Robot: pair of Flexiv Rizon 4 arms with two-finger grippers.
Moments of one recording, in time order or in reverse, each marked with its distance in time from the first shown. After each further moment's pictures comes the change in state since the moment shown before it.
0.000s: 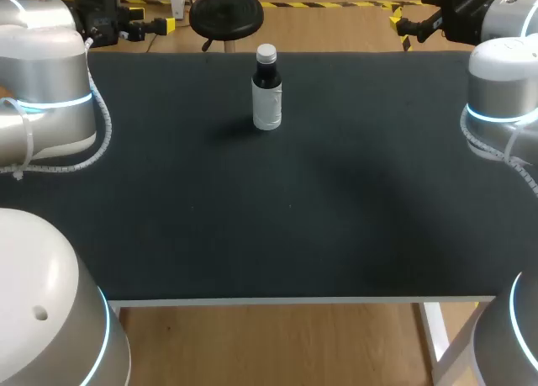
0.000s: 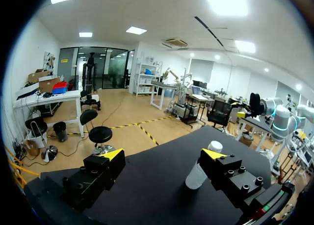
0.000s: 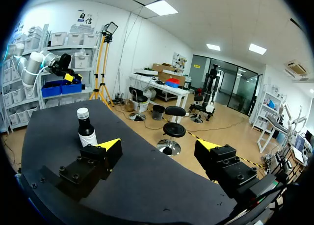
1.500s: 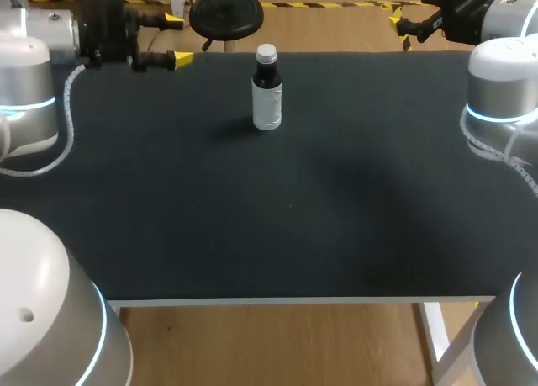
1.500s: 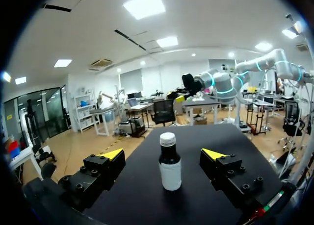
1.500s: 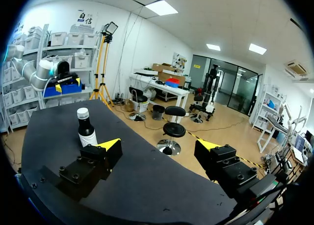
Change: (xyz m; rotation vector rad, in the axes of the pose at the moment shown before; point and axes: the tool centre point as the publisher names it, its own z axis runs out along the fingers) left arm 0.062 0.030 0.018 0.150 0.552 0.437; right arm 0.000 0.000 0.000 0.000 0.000 0.000
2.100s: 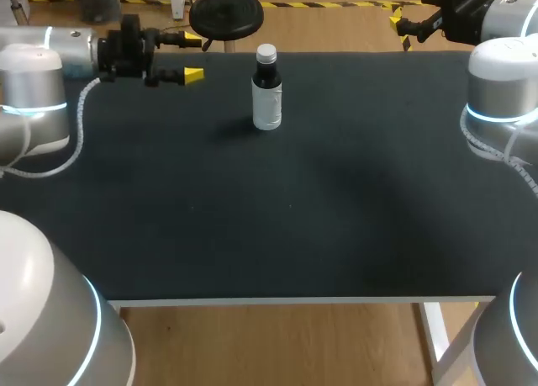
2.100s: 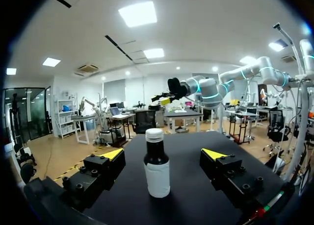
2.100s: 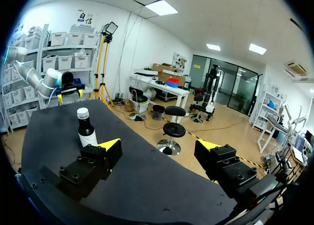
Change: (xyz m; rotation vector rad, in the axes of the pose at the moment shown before) left arm 0.007 0.034 0.034 0.105 0.165 -0.045; right arm 0.000 0.000 0.000 0.000 0.000 0.000
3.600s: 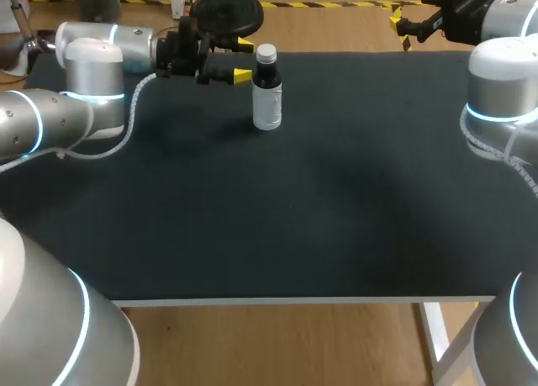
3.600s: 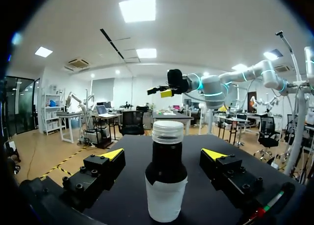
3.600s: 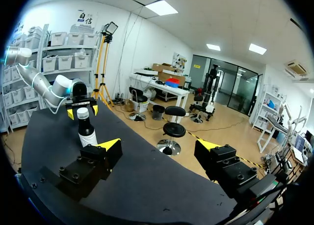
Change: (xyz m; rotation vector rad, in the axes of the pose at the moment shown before) left arm -0.028 0.029 0.102 0.031 0.128 -0.055; right arm 0.000 0.000 0.000 -0.001 0.000 0.000
